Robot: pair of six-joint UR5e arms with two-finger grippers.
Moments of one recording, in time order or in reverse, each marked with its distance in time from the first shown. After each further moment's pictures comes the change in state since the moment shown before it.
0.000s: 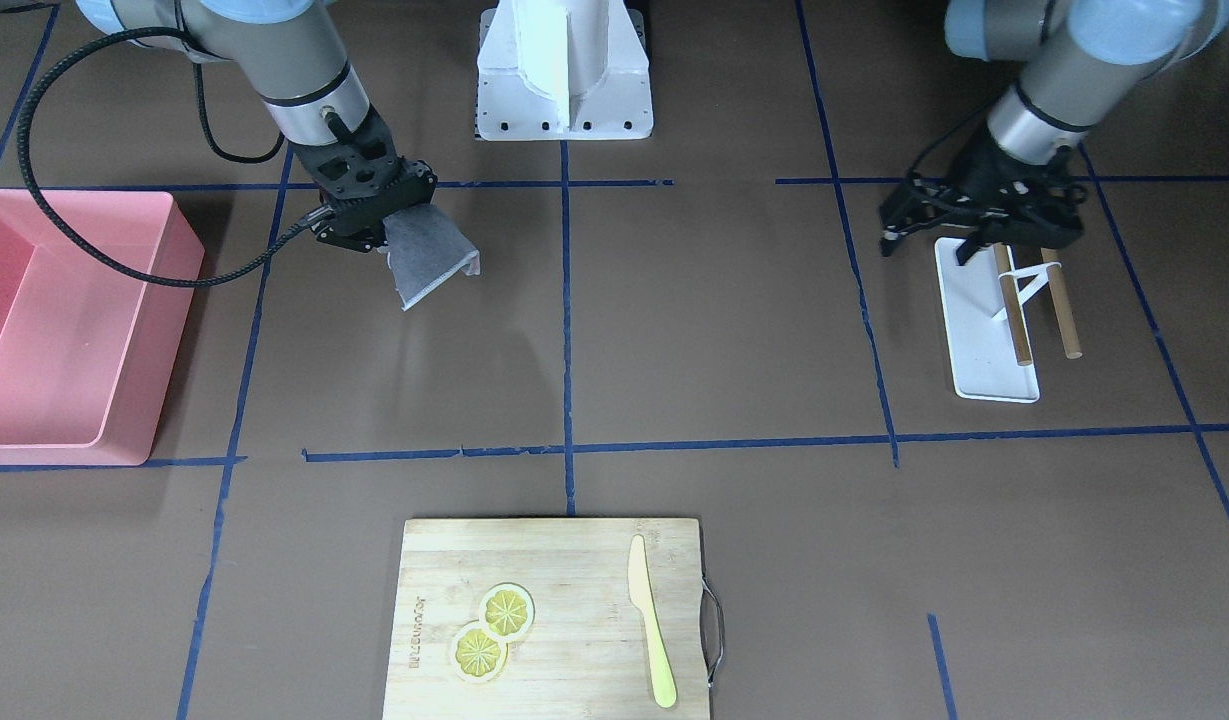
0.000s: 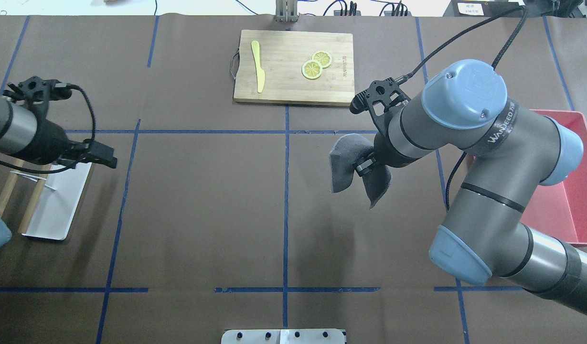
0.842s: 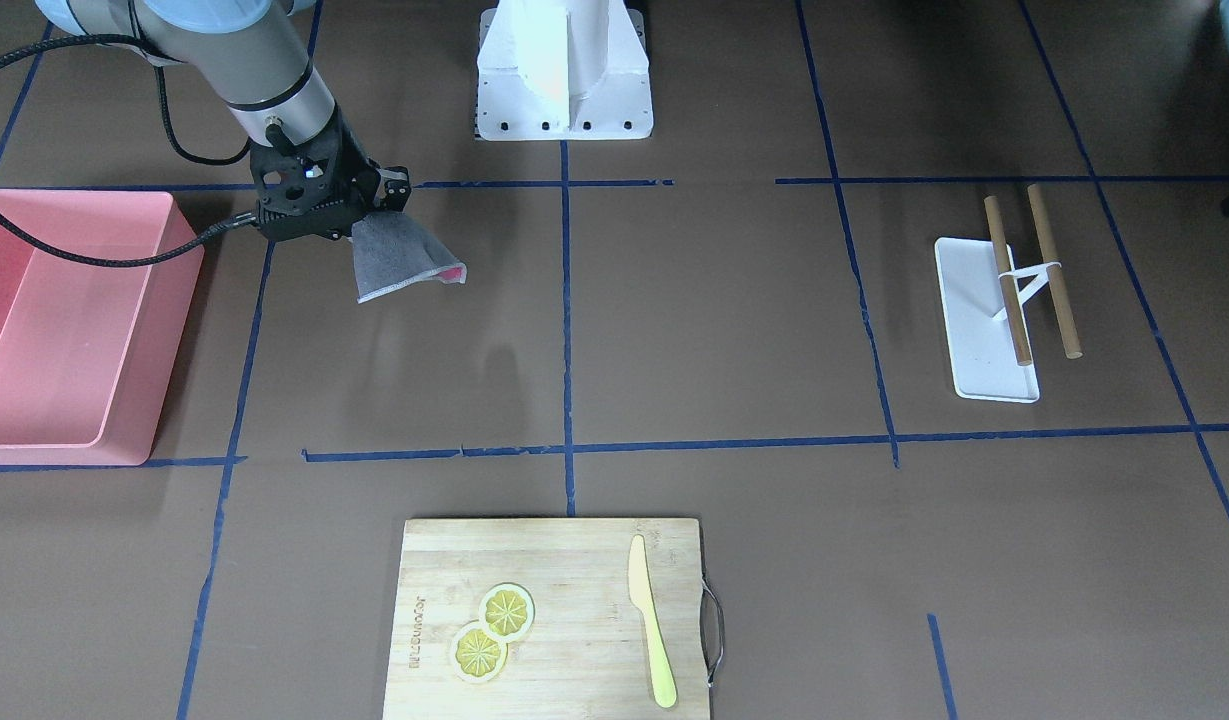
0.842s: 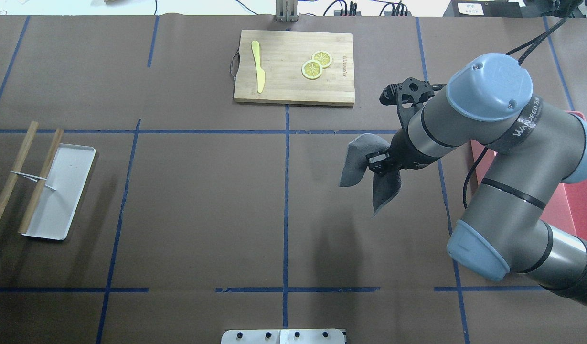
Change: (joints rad) left arm -0.568 0.195 0.206 0.233 -0.177 0.836; right arm 0.025 -0.051 0.021 0.008 0.056 0.317
